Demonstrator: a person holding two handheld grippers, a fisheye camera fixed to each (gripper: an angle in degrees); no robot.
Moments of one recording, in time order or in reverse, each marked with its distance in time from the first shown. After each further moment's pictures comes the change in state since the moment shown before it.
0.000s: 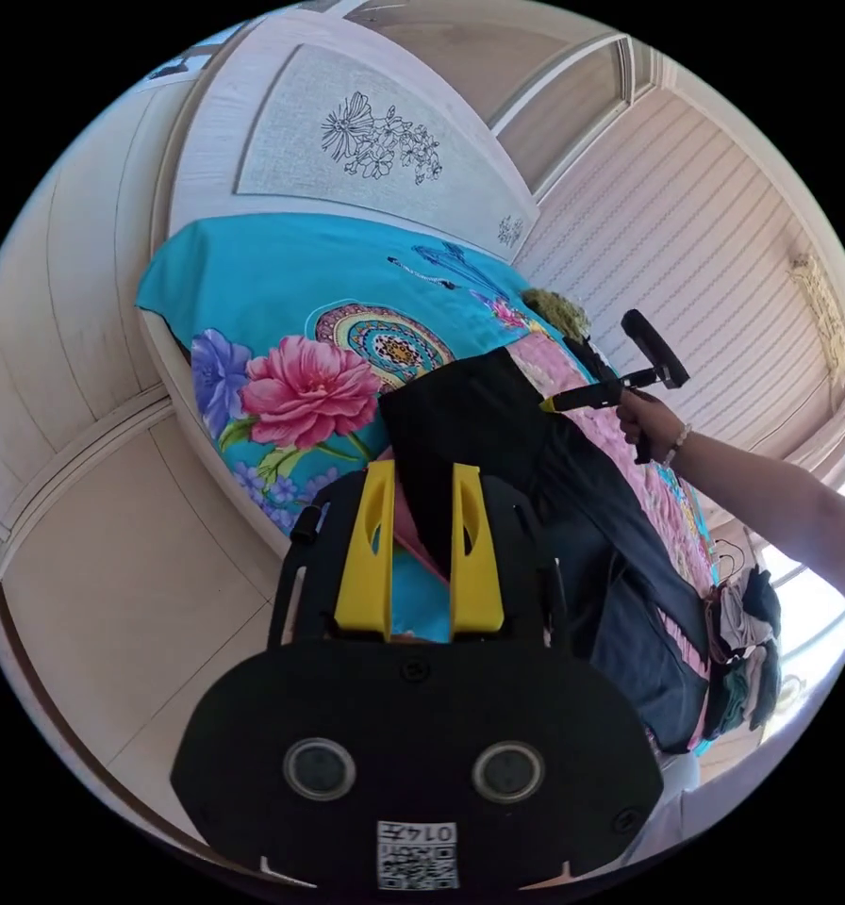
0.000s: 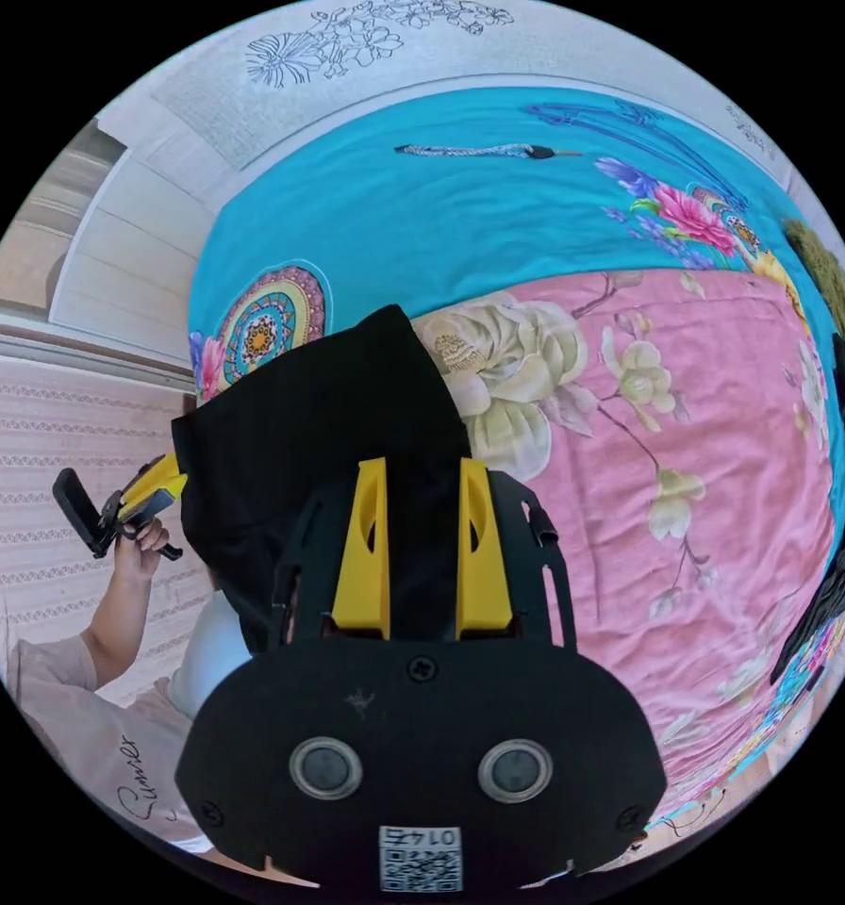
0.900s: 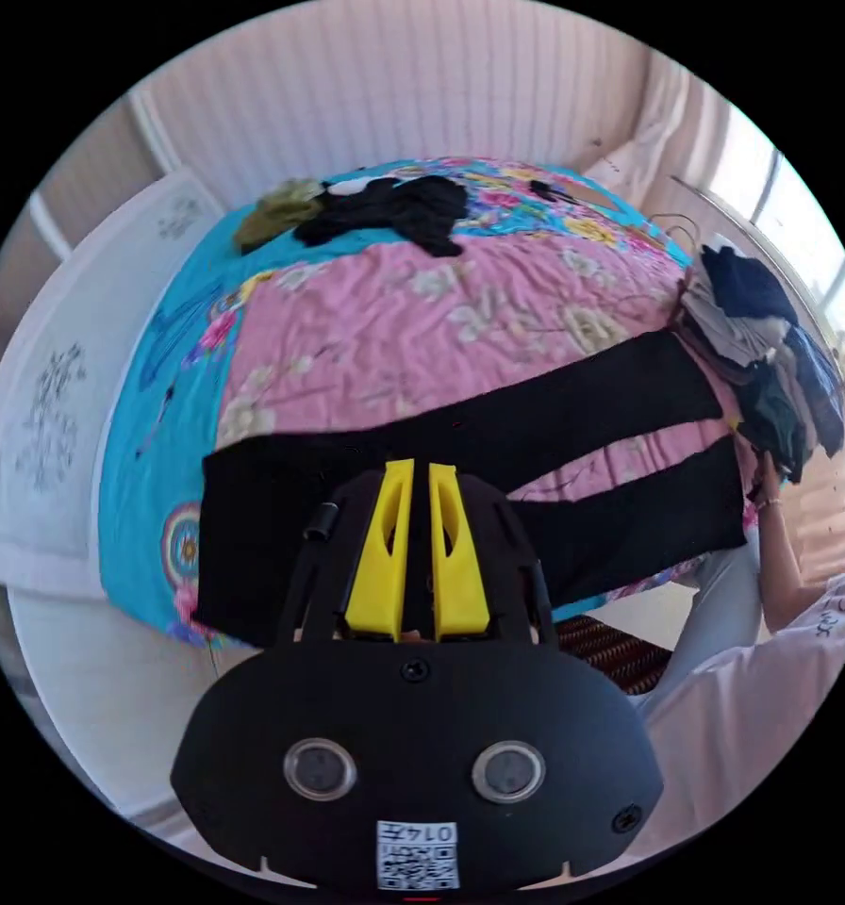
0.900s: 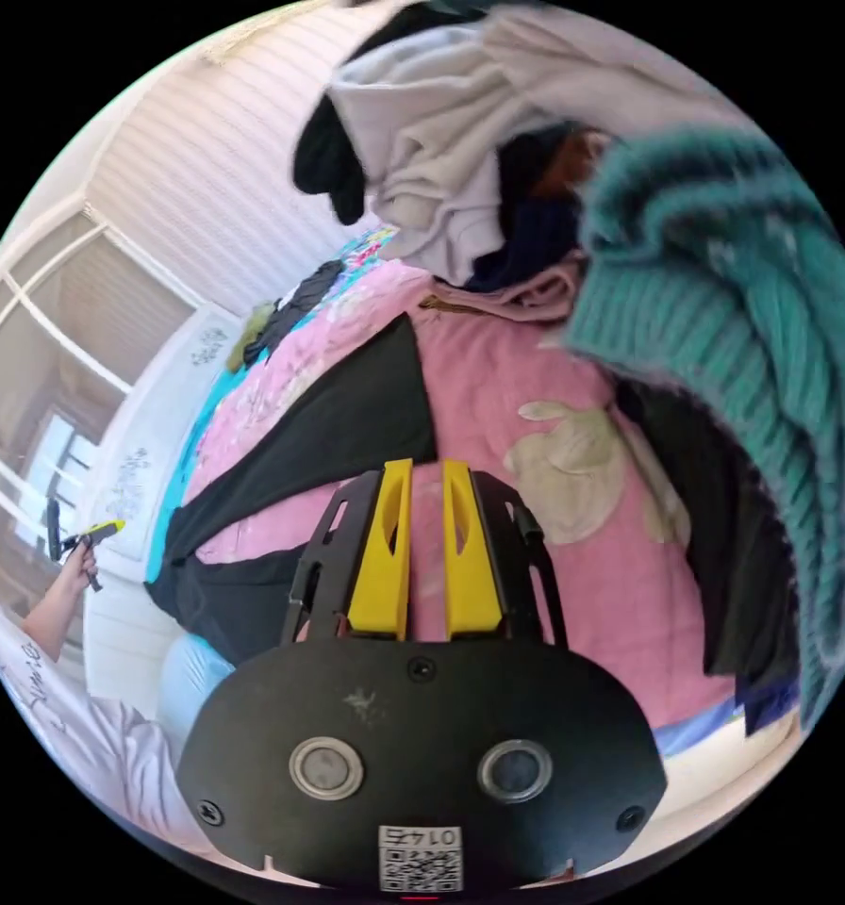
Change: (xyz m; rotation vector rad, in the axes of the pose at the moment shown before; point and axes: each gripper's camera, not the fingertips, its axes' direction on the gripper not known) left arm 0.511 0.088 0.220 -0.429 -0.123 0.908; right arm 0.125 1.030 -0.078 0.917 0.091 1.230
